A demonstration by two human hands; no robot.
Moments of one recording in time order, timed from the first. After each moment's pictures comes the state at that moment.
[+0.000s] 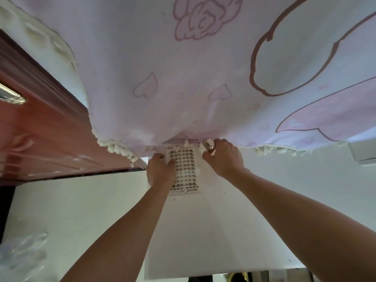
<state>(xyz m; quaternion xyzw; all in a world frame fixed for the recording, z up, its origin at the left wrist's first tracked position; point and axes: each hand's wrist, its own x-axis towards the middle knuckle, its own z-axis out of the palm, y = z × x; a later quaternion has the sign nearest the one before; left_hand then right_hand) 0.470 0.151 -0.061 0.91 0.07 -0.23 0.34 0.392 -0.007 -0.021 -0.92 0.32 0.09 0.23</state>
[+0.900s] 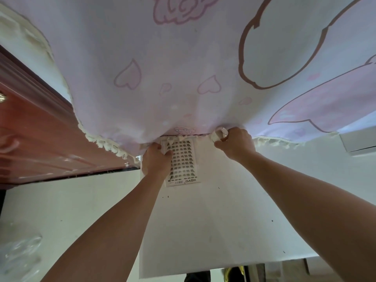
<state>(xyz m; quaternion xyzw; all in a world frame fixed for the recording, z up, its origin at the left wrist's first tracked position) 0.481 0.133 -0.059 0.93 0.01 -0.23 0.29 0.384 -0.061 -0.025 -0.86 0.43 0.10 0.25</state>
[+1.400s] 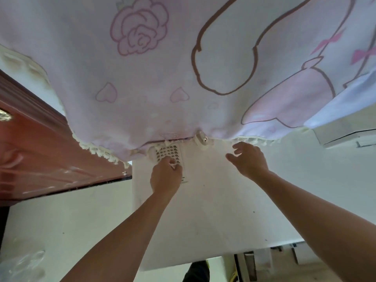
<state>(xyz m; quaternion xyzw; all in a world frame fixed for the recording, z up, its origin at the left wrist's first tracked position) 0.414 0.126 -0.017 0.93 -0.08 -0.22 0.30 0.297 -0.077 -0.003 -0.84 0.45 0.07 0.28</state>
